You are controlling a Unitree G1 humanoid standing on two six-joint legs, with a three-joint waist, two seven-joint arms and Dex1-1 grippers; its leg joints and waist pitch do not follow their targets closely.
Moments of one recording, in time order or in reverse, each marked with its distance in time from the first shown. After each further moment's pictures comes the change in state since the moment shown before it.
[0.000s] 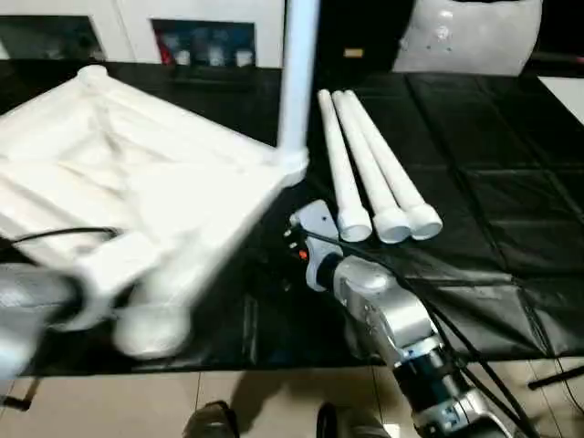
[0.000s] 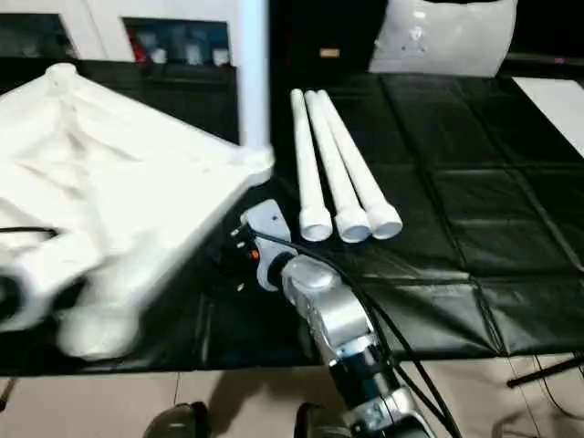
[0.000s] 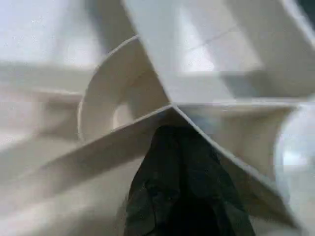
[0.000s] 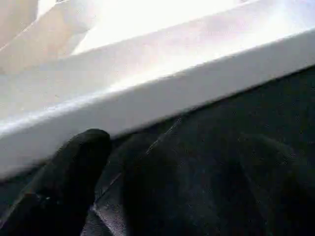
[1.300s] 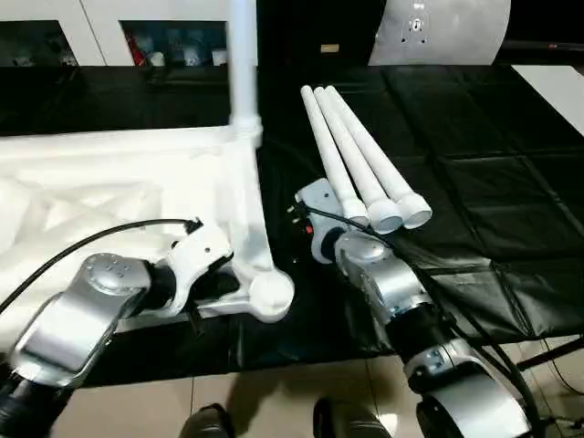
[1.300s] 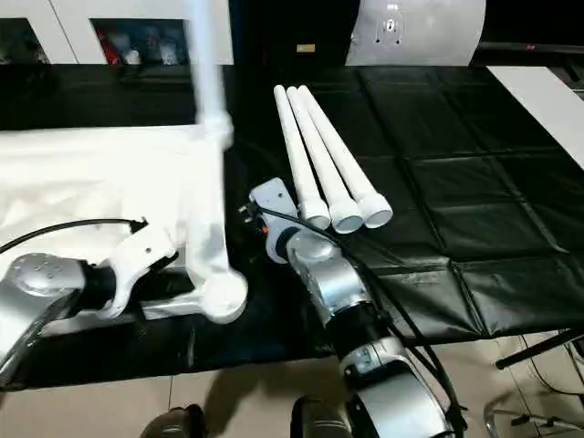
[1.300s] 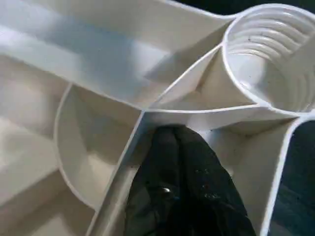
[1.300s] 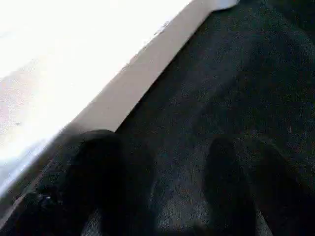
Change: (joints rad) left arm -0.171 -0.248 -0.083 0.155 -0.005 -0.023 0.048; right arm -0.229 0.027 -0.097 0.368 -0.063 -0.193 -0.016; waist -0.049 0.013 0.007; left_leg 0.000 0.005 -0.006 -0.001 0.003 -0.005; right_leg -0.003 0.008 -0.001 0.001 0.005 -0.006
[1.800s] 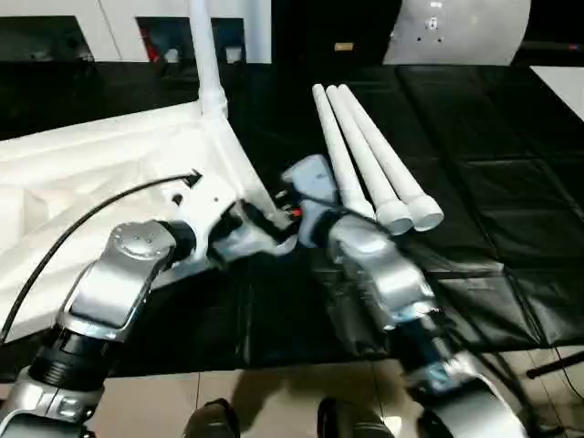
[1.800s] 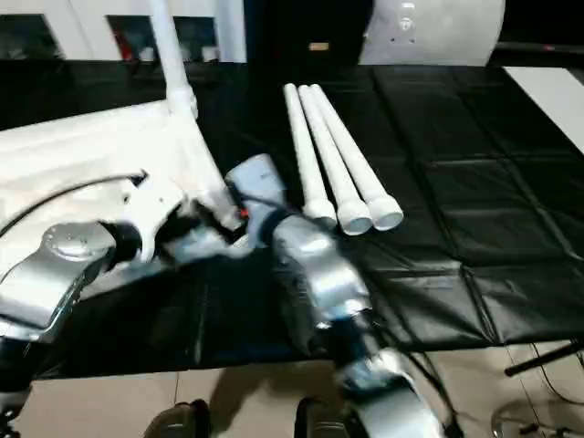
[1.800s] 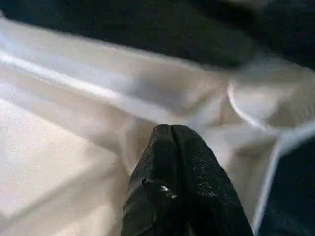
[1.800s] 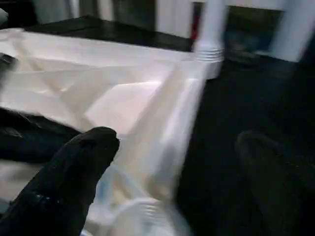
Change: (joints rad) left arm -0.108 -0.175 0.133 0.173 0.051 -0.216 0.258; right arm 0.128 -0.052 -0.021 -0.426 0.038 0.050 0.030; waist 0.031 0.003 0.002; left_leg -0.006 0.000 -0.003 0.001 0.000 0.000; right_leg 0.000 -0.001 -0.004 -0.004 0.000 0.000
